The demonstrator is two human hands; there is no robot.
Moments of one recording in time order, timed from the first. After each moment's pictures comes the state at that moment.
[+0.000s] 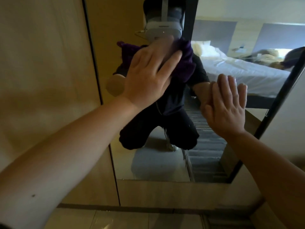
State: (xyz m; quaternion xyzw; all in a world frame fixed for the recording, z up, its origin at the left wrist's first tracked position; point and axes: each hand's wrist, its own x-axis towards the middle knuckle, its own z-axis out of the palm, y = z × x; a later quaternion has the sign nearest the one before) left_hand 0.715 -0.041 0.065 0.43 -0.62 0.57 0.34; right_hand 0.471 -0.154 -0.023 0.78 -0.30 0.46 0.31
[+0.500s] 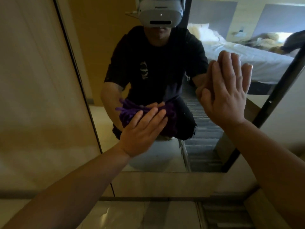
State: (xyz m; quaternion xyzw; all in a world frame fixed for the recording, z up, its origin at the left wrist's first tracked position) left_hand 0.714 -0.048 -0.142 0.44 -0.65 0.57 0.24; right_hand 0.474 -0.159 -0.026 0.76 -0.26 0.52 0.31
